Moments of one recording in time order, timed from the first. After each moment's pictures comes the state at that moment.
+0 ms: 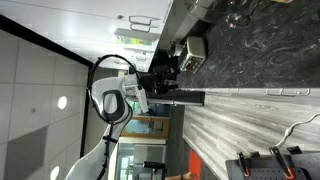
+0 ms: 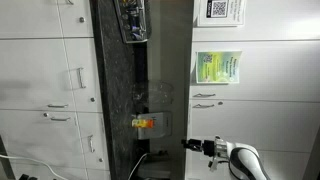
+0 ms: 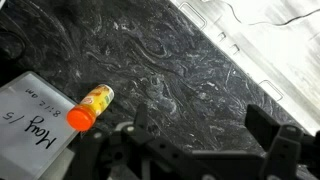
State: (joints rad) arm -0.10 -0.37 -0.20 -2.19 -0.21 2.05 -0.37
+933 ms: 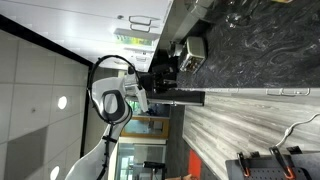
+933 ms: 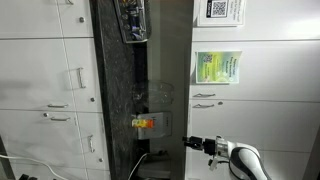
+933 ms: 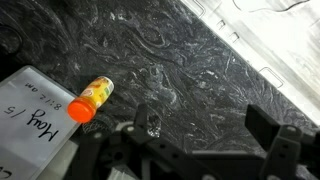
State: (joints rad) arm -0.10 -0.37 -0.20 -2.19 -0.19 2.09 -0.34
